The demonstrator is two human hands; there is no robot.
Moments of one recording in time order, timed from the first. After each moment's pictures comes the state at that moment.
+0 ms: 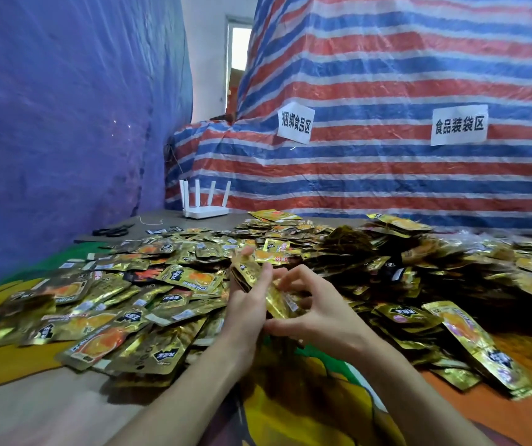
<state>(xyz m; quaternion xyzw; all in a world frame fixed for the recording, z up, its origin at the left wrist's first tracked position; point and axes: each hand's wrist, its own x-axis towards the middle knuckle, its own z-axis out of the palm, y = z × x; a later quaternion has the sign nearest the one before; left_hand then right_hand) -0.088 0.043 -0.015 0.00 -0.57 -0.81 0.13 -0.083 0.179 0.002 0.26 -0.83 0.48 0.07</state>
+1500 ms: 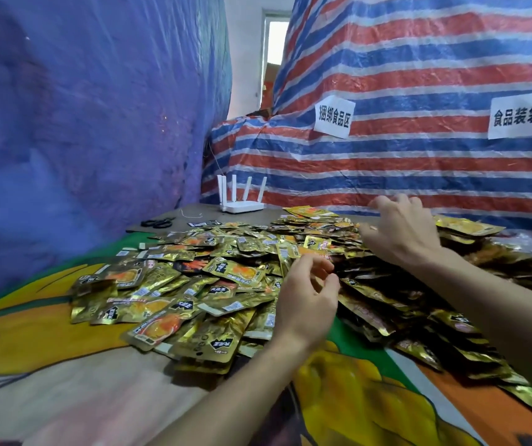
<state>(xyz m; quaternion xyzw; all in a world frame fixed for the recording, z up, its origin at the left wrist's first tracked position) -0.082 0.040 -0.009 -0.11 -0.74 -0.60 0.28 -0.163 0.186 0.085 0.07 -0.93 0.08 0.35</state>
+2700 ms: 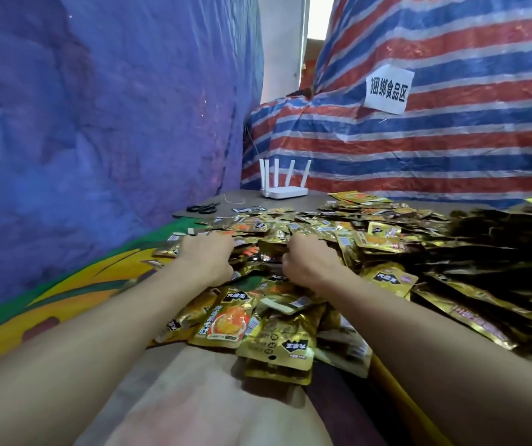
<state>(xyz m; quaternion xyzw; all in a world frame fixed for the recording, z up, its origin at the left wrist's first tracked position) -0.127 -0.189 0.008 0.13 -0.98 0.12 0.12 -0.201 -0.031 -0.005 0.22 -0.95 0.15 0.13</state>
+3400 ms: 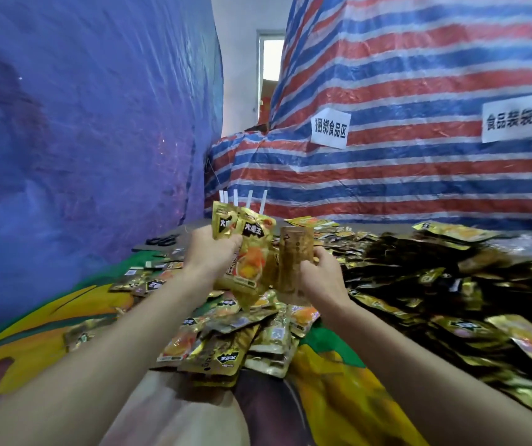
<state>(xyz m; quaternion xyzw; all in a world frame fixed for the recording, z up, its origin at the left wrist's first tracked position) -0.095 -0.084 0.064 0.08 -0.76 -0.57 0.31 -0.140 0.081 0.023 0.09 -0.76 0.63 0.12</state>
